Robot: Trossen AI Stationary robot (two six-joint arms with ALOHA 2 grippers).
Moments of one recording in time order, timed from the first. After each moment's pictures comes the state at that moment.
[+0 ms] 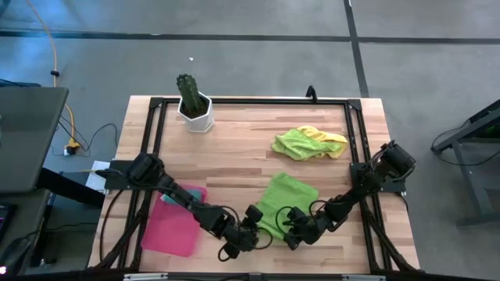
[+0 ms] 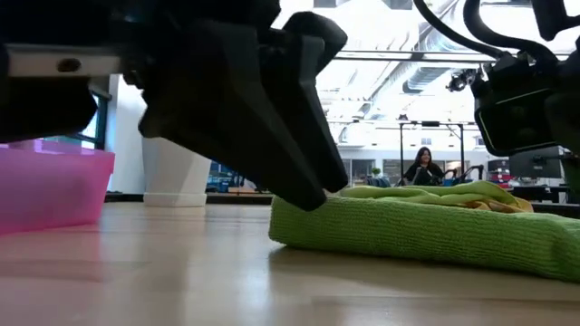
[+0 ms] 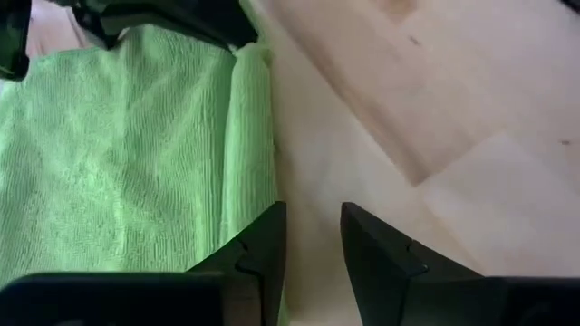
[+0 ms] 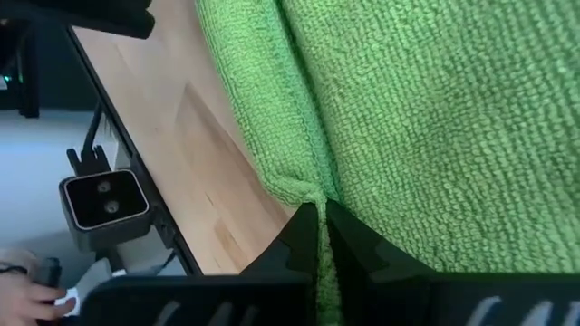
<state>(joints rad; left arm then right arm) -0.42 2.09 1.38 -0.23 -0.29 0.25 0.69 1.84 0.74 0.26 0.15 1.59</state>
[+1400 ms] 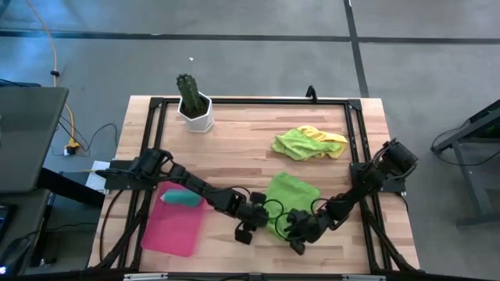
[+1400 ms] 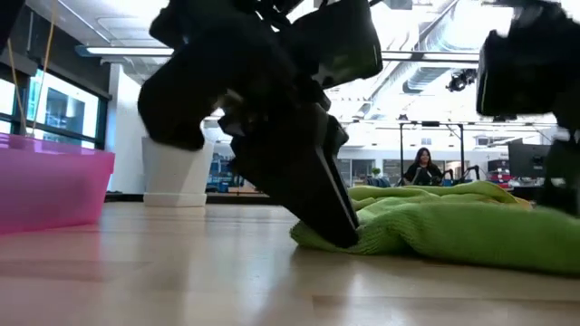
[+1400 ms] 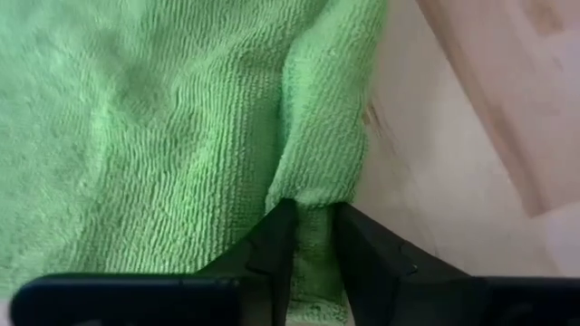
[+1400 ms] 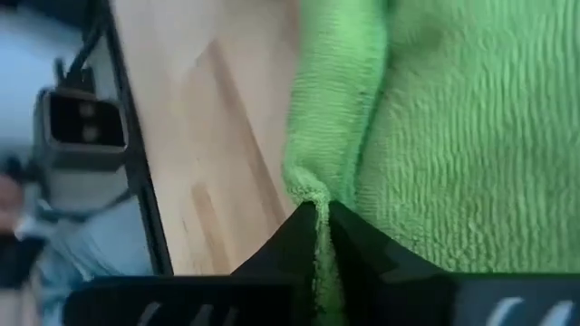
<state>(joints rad) -0.27 2.17 1.36 -0.21 0.01 -0.04 0.68 1.77 0.73 0.25 0.14 1.18</state>
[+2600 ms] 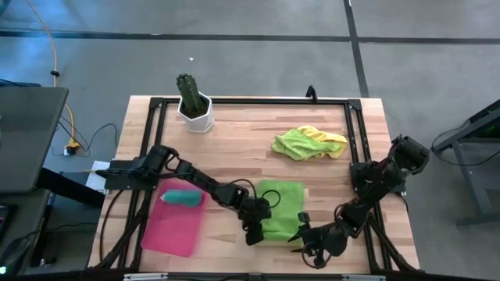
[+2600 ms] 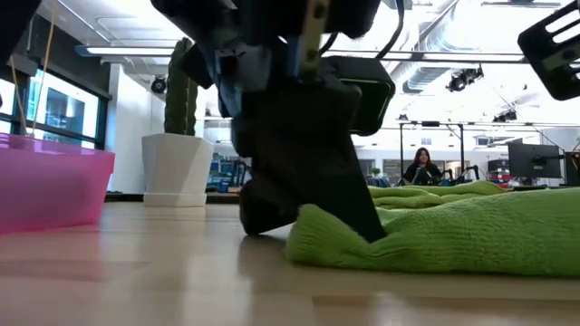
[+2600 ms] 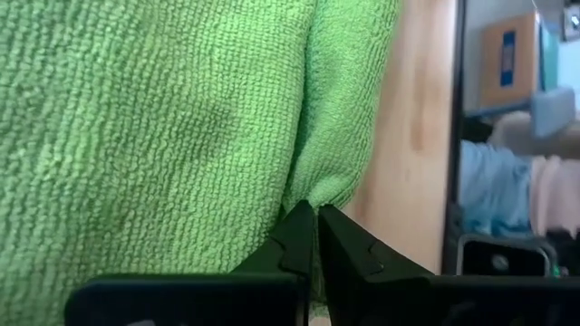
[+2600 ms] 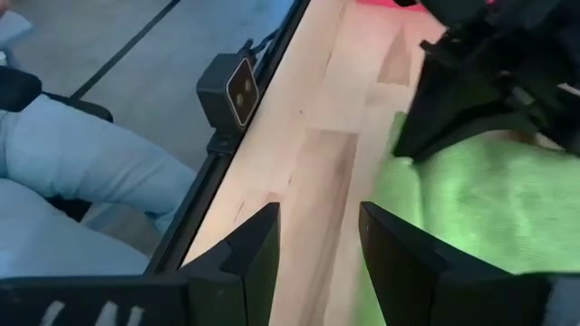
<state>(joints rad) -0.18 2.18 1.35 -0.05 0.34 -0.70 0.87 1.65 0.74 0.31 0.44 0.40</state>
